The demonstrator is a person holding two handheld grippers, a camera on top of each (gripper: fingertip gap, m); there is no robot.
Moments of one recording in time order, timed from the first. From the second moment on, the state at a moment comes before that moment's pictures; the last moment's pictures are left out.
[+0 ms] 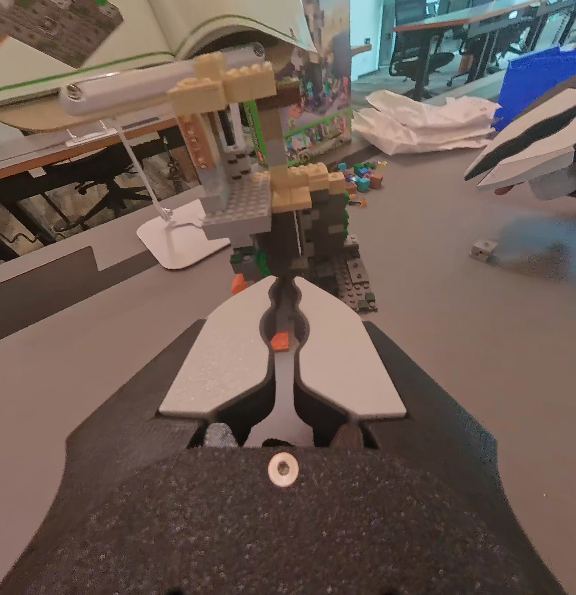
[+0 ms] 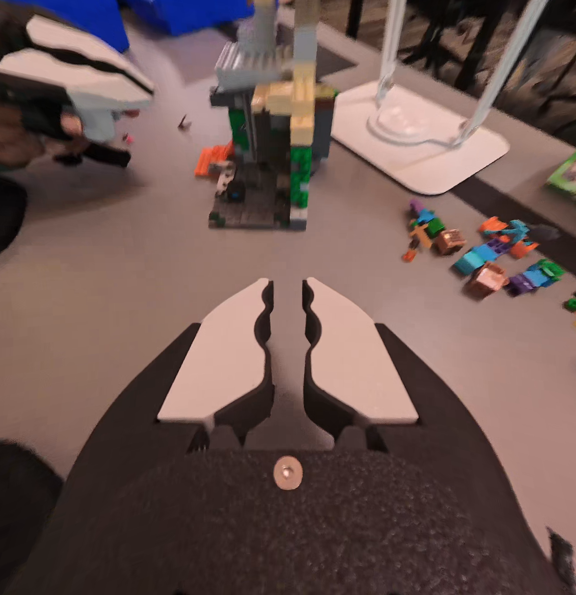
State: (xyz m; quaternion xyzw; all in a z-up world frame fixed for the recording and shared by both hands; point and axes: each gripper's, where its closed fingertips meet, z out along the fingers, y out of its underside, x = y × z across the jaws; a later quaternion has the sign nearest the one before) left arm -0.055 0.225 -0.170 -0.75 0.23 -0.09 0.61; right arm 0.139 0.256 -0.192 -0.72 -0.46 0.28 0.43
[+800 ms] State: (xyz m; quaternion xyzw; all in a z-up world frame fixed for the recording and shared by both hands) left arm -0.042 0.216 -0.191 -0.75 0.31 -0.07 0.58; right arm 0.135 0.226 -0.249 -0.69 -0.62 0.18 0.34
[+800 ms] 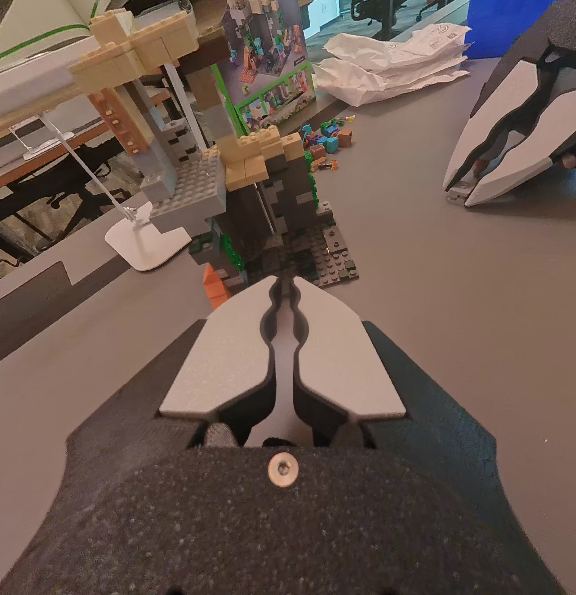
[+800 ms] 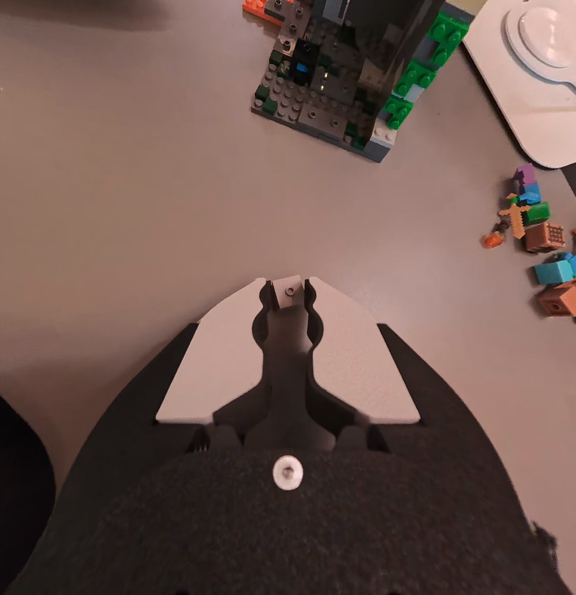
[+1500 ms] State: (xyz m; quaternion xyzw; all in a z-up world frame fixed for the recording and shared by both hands) left arm -0.042 0.216 -0.195 -0.75 0.32 -0.07 0.57; right arm 0.132 0.242 -0.249 -0.79 -0.50 0.13 0.33
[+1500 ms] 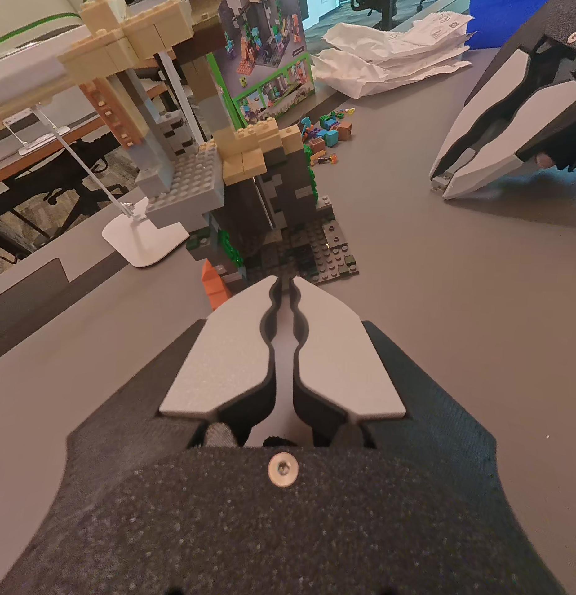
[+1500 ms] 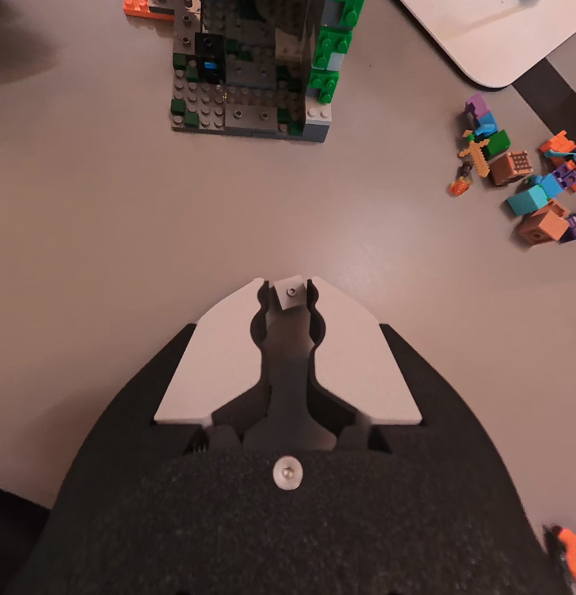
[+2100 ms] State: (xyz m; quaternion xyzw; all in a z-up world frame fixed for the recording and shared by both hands) left arm -0.042 0.216 -0.197 -0.76 0.32 -0.07 0.57; right arm 0.130 0.235 -0.249 -0.79 -0.50 0.15 0.32
